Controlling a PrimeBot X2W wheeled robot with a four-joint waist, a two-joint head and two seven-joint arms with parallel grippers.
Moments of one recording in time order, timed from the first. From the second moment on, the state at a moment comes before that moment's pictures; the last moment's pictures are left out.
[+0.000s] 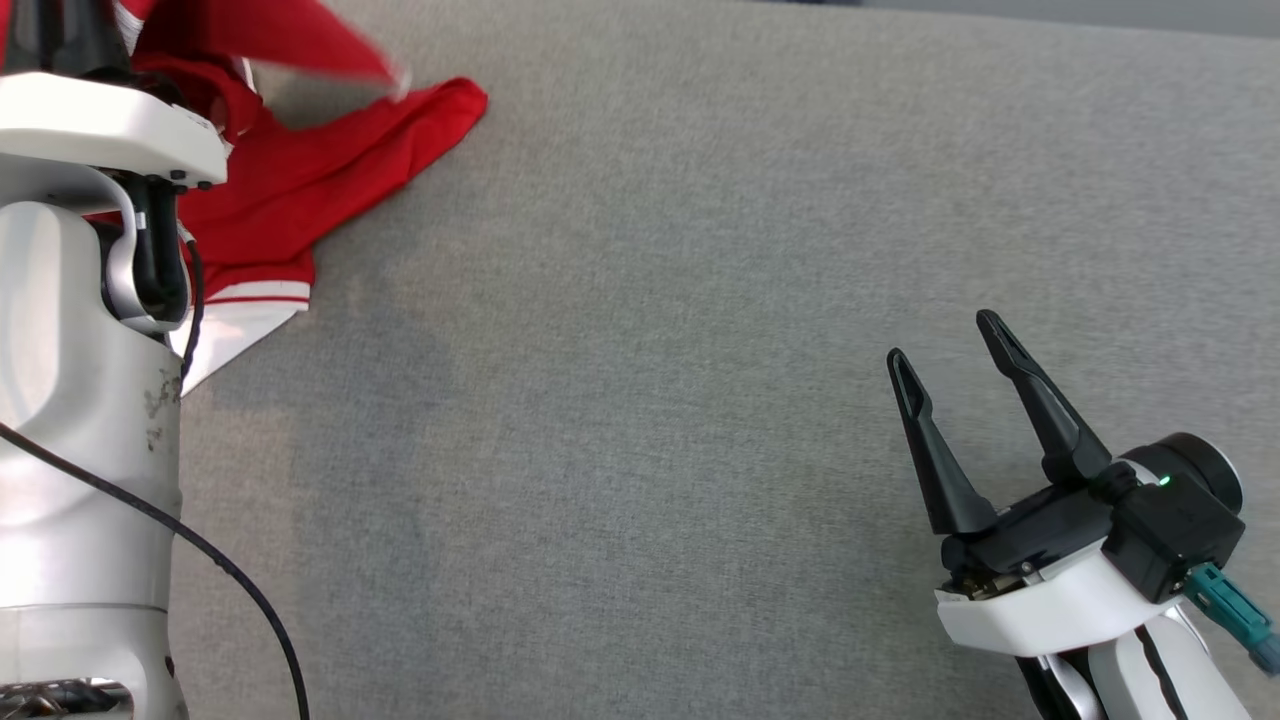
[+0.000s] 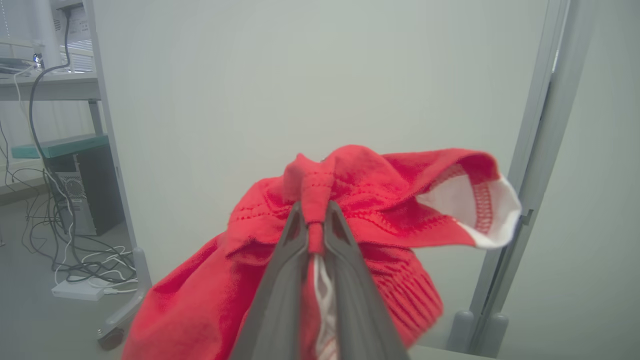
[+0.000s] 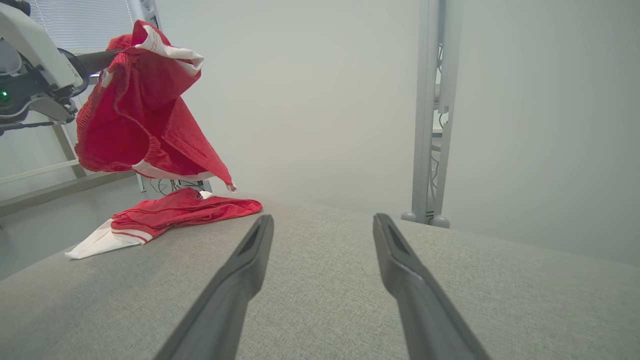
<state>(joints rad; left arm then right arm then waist) -0.93 0.19 -0.01 0.66 -0.35 0.02 -0.26 -0.18 -0.14 0.25 -0.06 0.16 0.13 -0.26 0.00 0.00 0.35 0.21</state>
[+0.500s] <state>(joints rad) -0.82 0.16 -0.17 0.42 -0.29 0.00 -0.11 -0.10 -0.08 0.22 -0.06 0.18 0.13 -0.26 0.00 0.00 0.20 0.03</state>
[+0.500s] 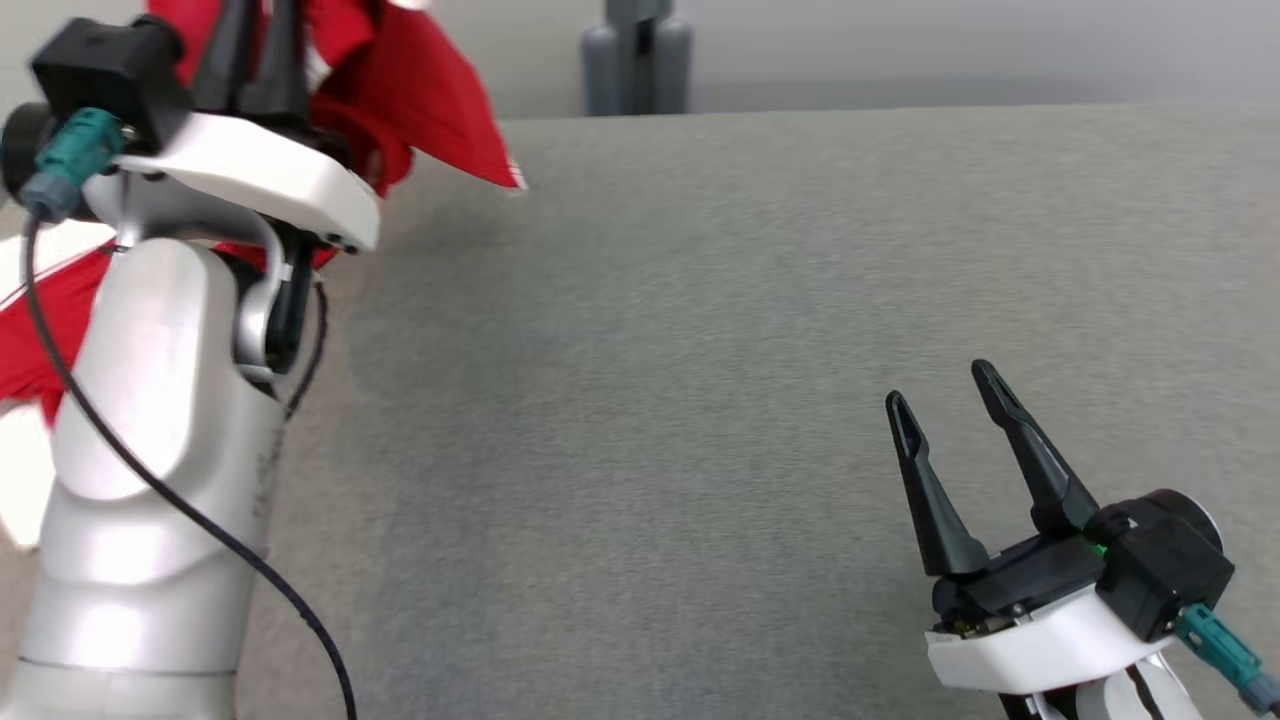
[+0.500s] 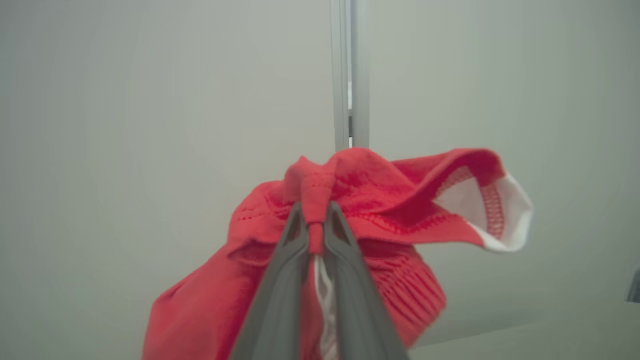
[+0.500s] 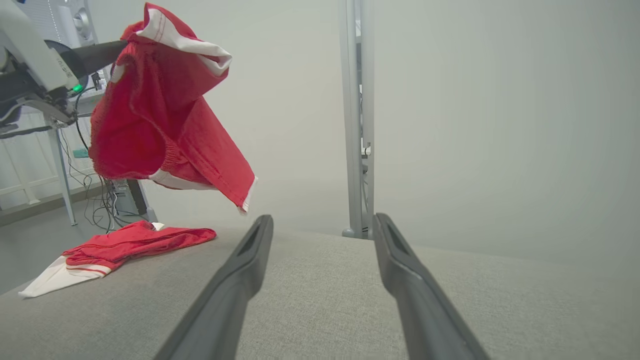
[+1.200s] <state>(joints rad) -0.73 0.07 -0.42 0.40 -0.22 -0.03 -0.01 -0.05 -0.06 0.20 -0.08 0.18 0.13 -0.26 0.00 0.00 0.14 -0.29</state>
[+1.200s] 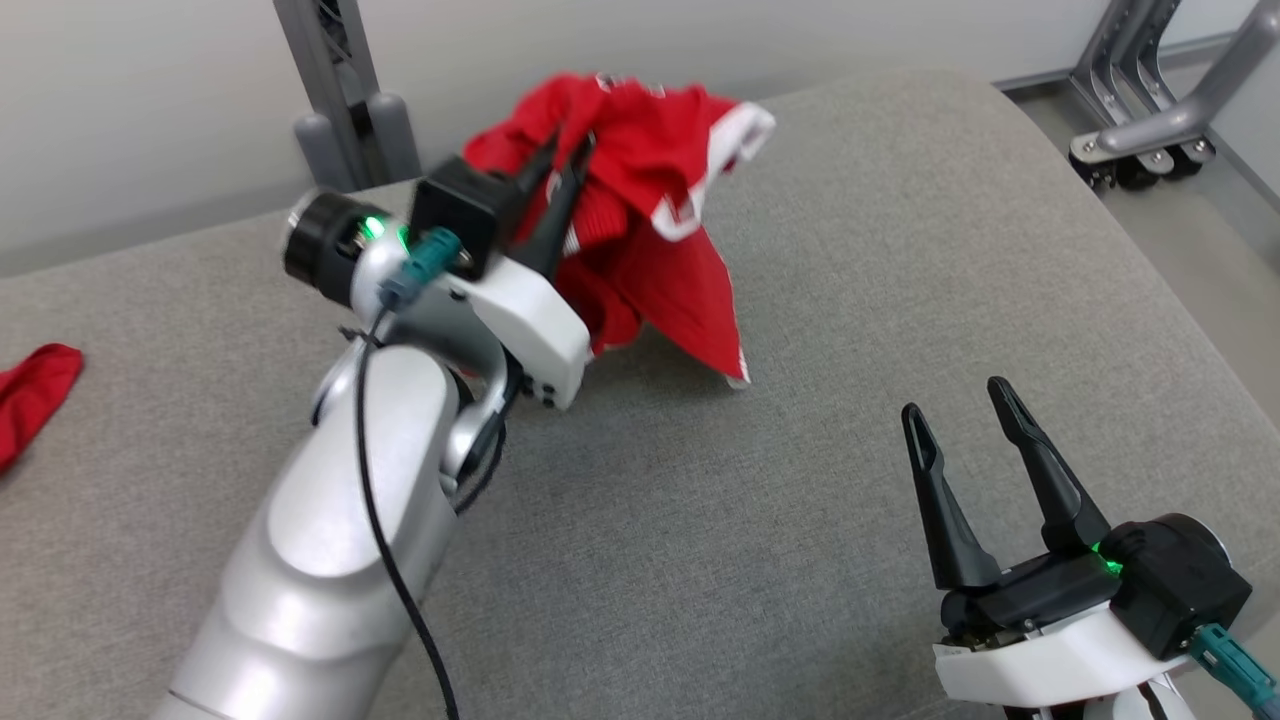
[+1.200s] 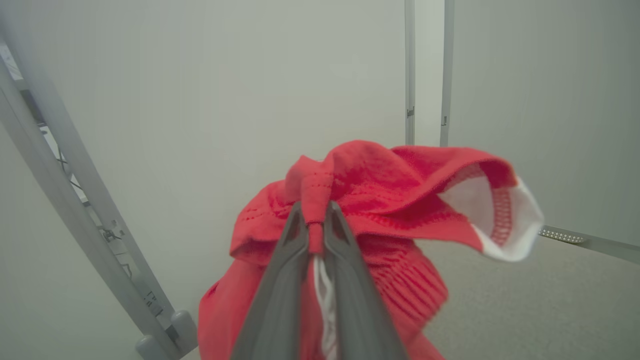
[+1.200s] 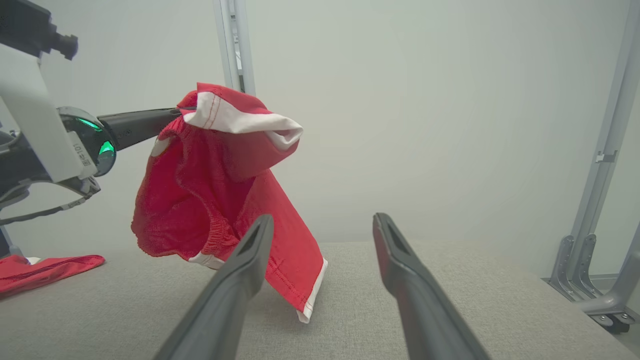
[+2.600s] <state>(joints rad) -0.40 0.08 -0.48 0.38 -0.60 0.06 -0.26 -0.03 -0.05 0.14 -0.07 0.19 0.13 -0.26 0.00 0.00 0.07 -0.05</state>
